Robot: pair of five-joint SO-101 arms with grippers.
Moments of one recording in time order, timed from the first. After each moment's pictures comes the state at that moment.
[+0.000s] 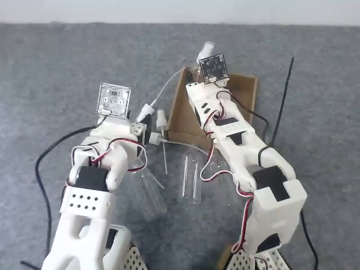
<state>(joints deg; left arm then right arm) 2.4 -53.3 62.0 42.7 1.6 -20.6 17.4 27.3 -16.9 1.9</state>
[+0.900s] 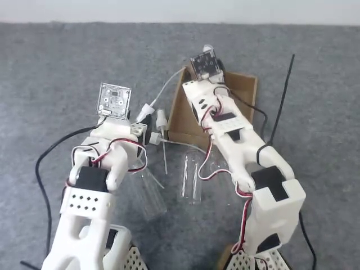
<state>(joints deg) 2.5 -53.3 62.0 42.7 1.6 -21.5 17.7 22.0 -9.8 7.4</state>
